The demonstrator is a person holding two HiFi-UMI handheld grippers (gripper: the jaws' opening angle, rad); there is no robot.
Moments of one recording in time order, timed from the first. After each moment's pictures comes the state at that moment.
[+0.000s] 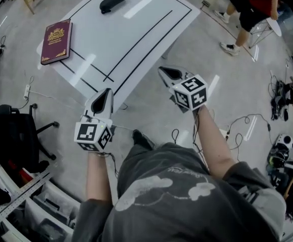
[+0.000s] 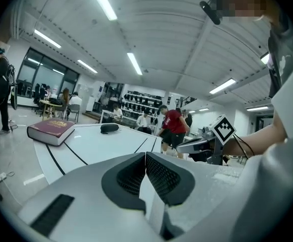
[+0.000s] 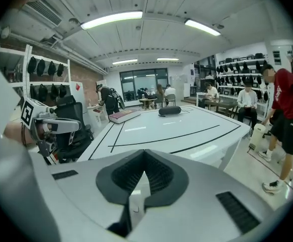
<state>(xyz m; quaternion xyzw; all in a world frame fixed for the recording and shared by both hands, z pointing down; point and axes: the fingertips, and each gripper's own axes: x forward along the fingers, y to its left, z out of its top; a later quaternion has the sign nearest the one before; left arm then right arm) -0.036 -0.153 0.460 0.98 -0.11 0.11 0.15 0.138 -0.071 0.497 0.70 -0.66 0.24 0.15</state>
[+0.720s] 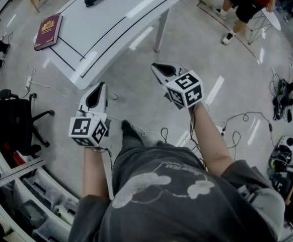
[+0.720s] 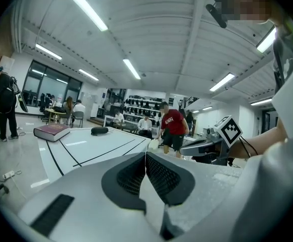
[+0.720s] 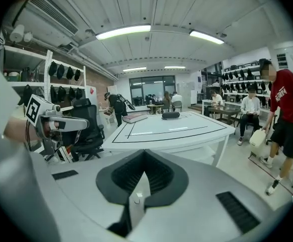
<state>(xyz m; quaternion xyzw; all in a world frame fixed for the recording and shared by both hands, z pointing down) -0.028 0.014 0.426 0.98 -0.15 0.09 0.12 0.133 0.089 0.465 0.67 -0.70 0.19 0.14</state>
